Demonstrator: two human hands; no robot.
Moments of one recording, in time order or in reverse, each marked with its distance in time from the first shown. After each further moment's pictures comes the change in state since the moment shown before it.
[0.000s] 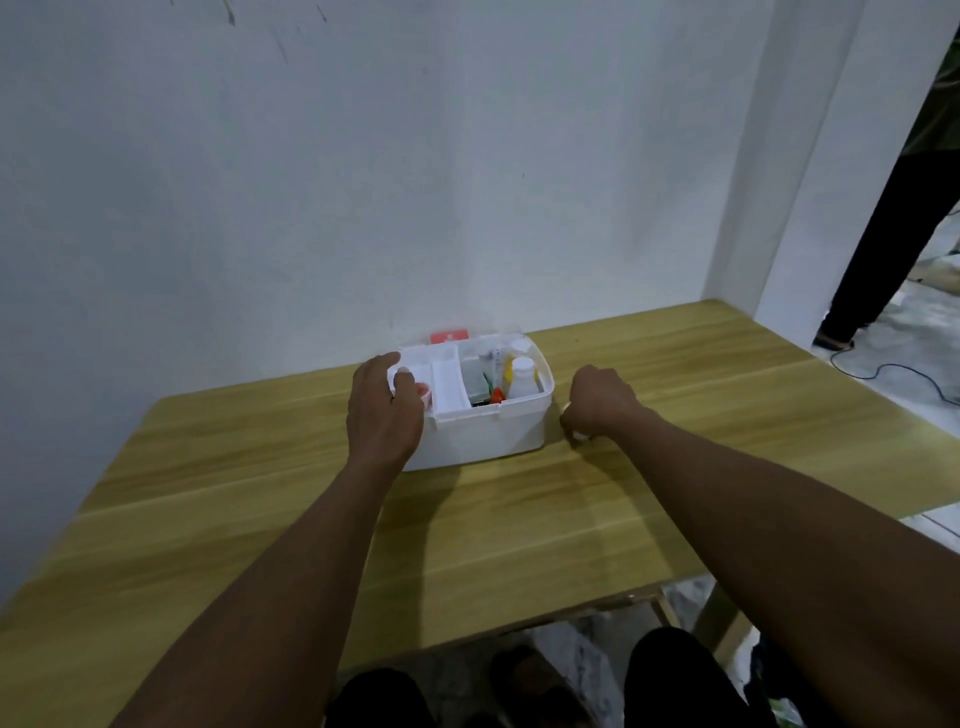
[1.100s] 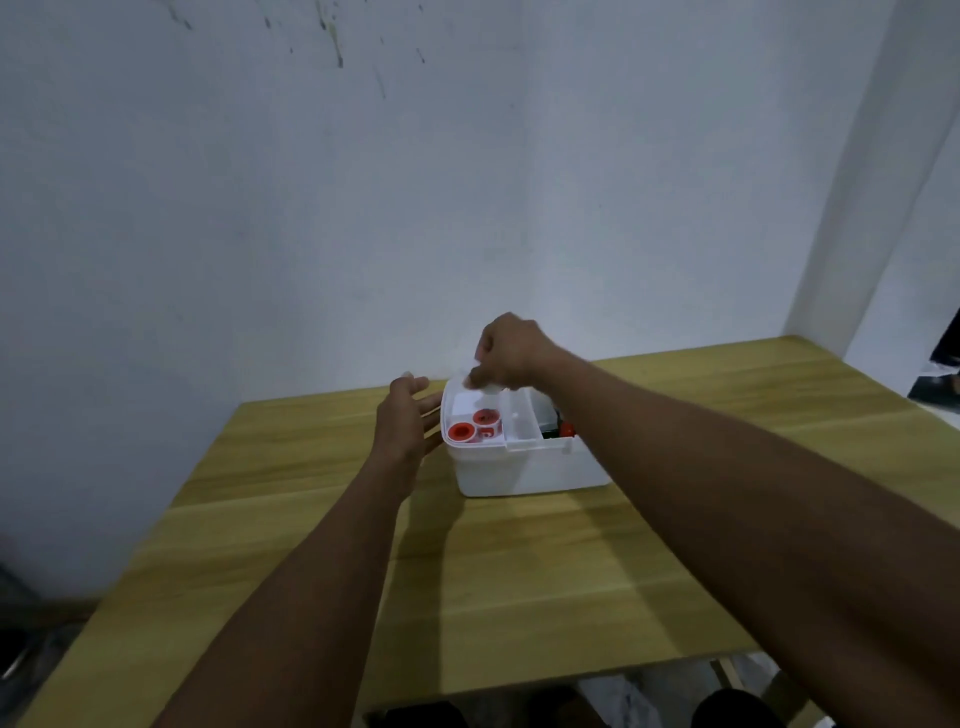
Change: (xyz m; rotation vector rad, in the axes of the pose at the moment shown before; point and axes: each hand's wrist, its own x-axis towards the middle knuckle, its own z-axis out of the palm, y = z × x) left_hand 0.033 -0.008 -0.045 -0.607 -0.150 -0.456; right_hand -0.015 -0.184 -0.043 0.232 -0.071 -0.424
